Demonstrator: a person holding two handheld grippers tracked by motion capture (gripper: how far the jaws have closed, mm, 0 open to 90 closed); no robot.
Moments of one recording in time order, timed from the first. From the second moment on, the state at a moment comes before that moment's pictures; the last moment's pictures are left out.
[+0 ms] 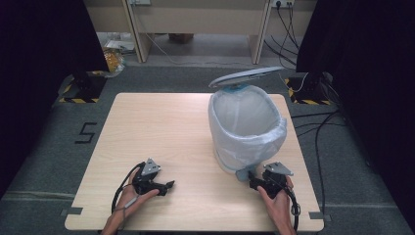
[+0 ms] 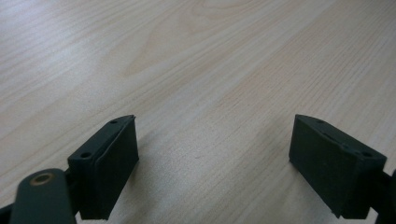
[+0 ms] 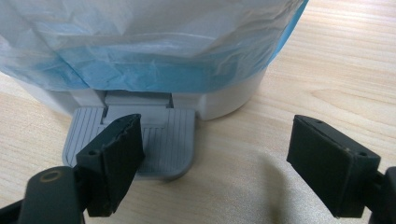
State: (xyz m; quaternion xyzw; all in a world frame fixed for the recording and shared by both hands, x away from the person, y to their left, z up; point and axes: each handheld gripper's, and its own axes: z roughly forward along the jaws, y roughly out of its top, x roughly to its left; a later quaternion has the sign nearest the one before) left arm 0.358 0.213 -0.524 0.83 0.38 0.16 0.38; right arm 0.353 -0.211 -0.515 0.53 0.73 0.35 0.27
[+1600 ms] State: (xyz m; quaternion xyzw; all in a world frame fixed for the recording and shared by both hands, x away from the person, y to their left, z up) left arm 0.358 0.213 -0.524 0.83 0.38 0.16 0.38; right arm 0.351 -0.216 -0.507 0.53 0.71 0.38 0.26
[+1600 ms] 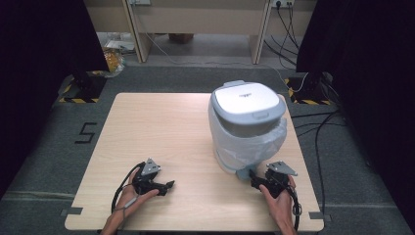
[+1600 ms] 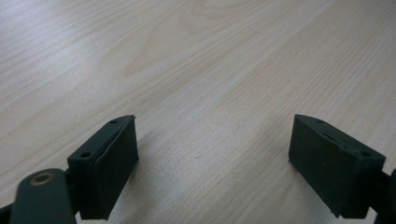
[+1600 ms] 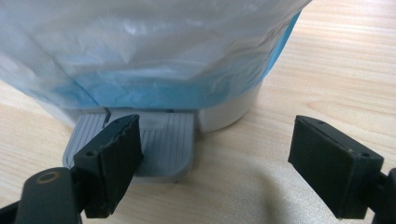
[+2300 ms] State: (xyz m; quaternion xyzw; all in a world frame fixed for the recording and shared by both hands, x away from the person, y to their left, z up) left arm 0.358 0.213 -0.524 0.83 0.38 0.16 0.38; right arm 0.340 -0.224 -0.490 0.52 0.70 0.42 0.26
